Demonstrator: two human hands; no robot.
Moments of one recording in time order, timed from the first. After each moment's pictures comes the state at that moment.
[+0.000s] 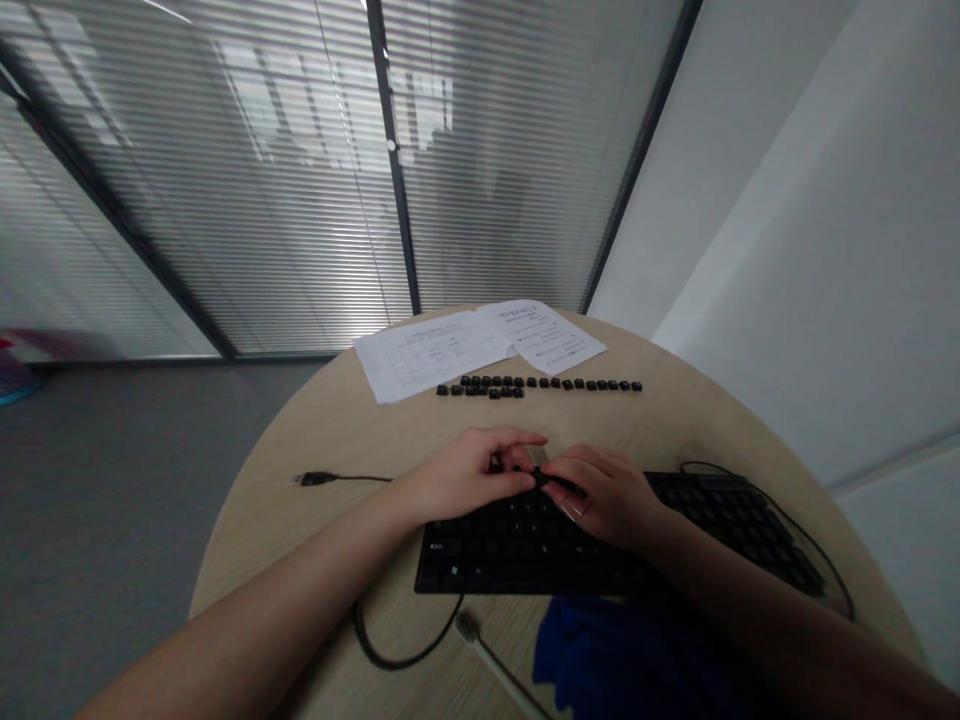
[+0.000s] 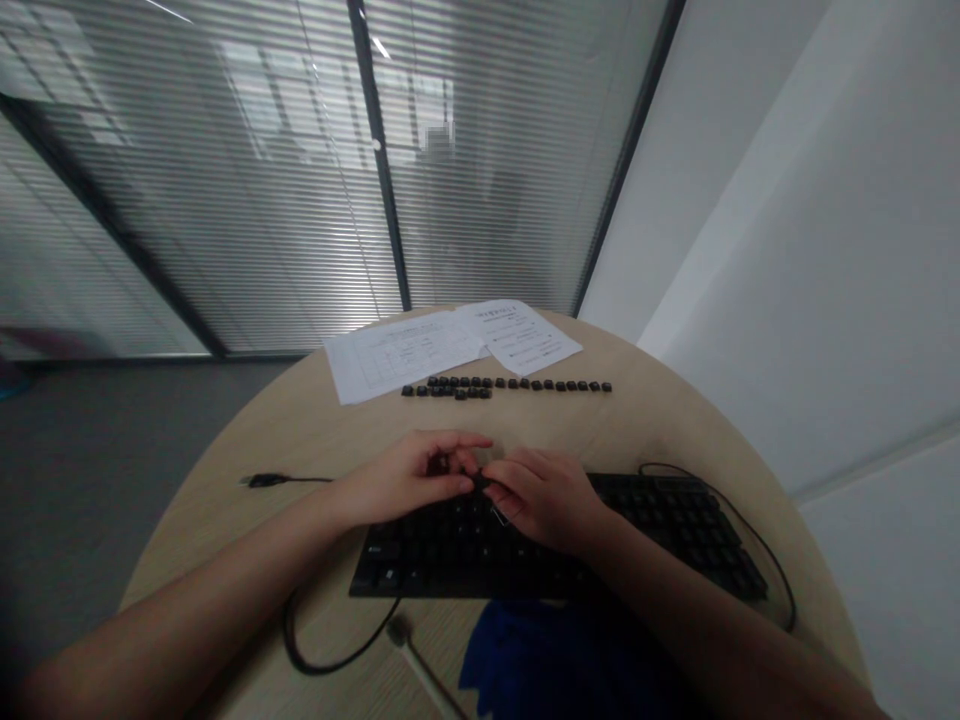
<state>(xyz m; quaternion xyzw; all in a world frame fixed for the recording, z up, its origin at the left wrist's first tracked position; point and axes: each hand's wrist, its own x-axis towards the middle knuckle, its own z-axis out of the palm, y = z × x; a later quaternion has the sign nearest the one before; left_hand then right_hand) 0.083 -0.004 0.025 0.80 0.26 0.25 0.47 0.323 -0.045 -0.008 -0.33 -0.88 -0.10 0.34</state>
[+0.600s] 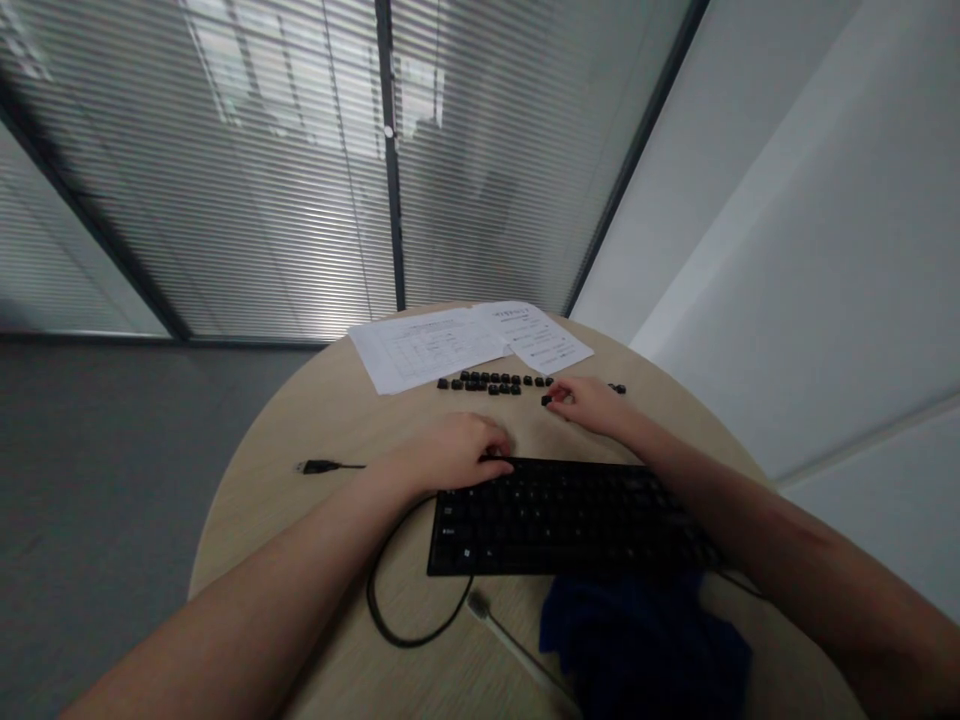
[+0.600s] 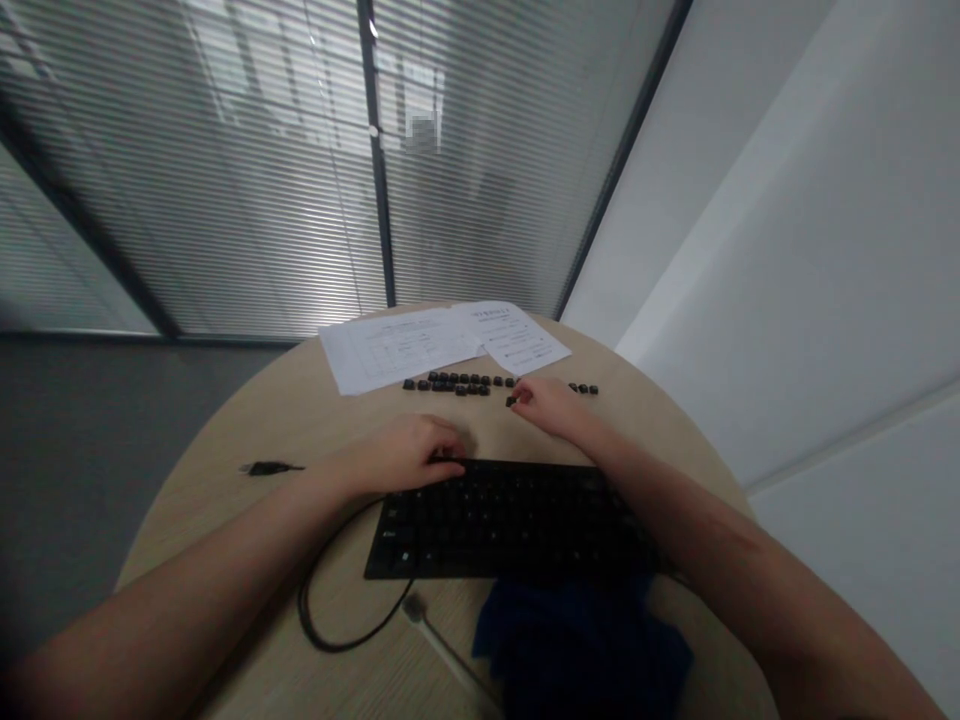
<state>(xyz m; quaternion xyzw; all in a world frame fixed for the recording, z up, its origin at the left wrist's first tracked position) 0.063 0.021 0.024 0.94 0.26 0.15 0.18 0.336 0.054 0.033 -0.61 -0.79 0.08 0.09</state>
